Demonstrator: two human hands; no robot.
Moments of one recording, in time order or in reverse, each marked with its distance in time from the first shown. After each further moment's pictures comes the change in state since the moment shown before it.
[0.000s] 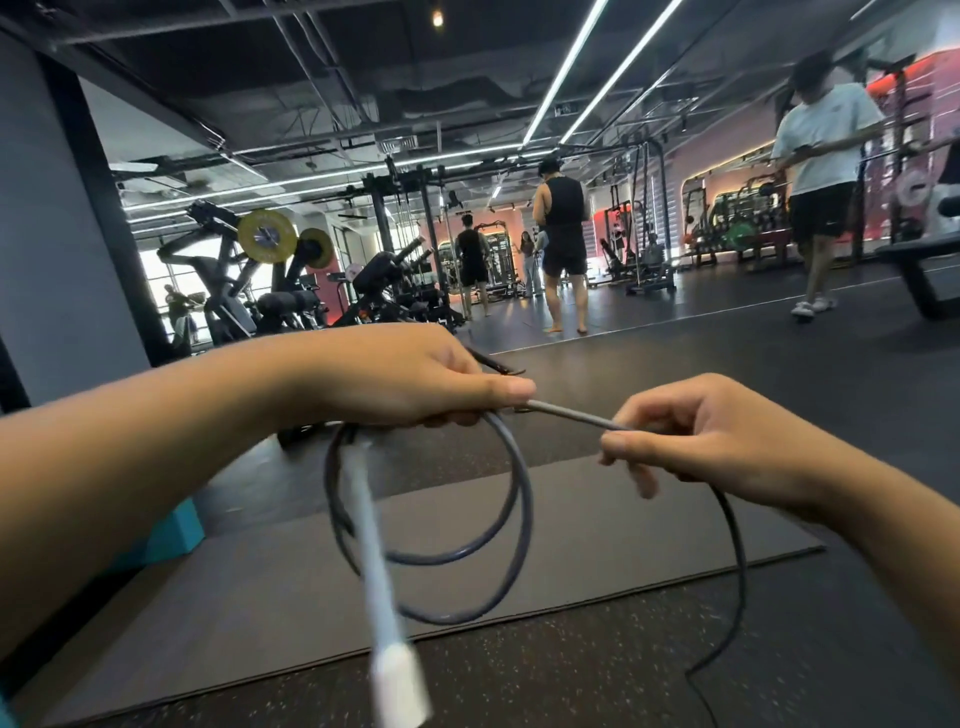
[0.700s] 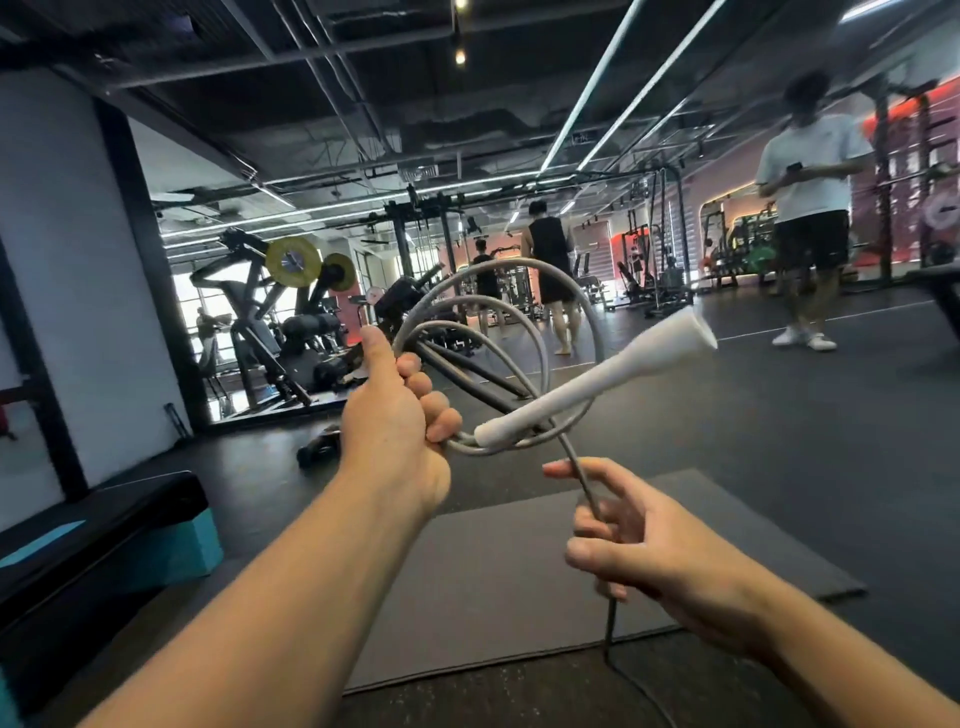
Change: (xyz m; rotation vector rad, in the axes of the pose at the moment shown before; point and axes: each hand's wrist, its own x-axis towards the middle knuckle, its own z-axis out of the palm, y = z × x) left_hand 0.028 -0.017 0.040 -1.831 0.990 -0.141; right_hand 0.012 0.027 0.077 0.694 -0.094 0.075
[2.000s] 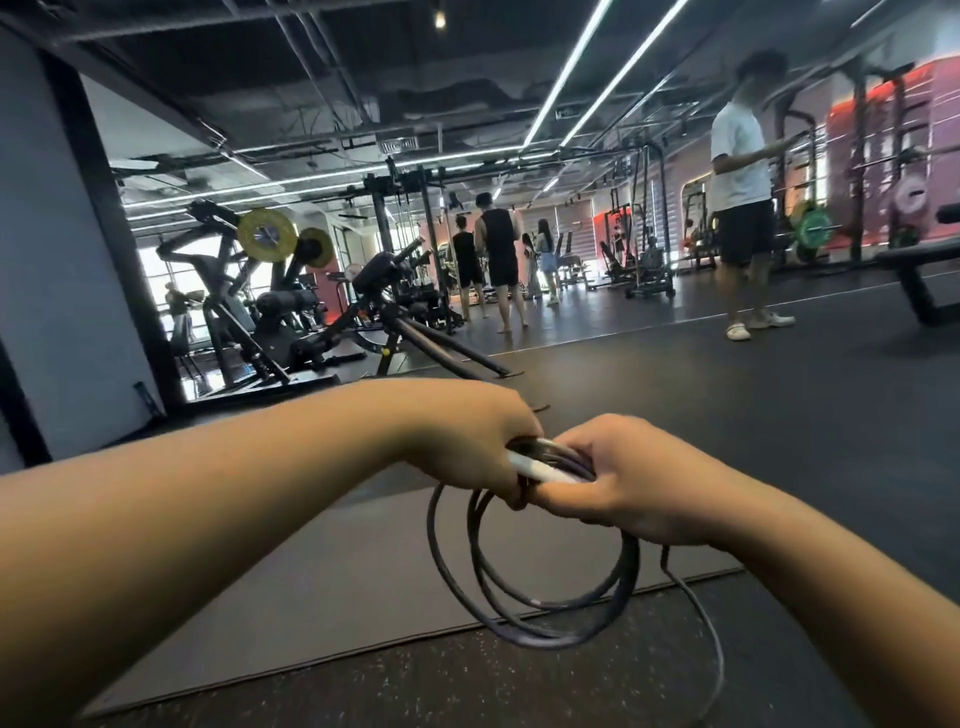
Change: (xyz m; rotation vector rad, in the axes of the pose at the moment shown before) left_hand -0.014 -0.011 0.022 2.106 -1.201 0.335; right_hand 0.003 -0.057 0.006 -1.012 0.025 0.031
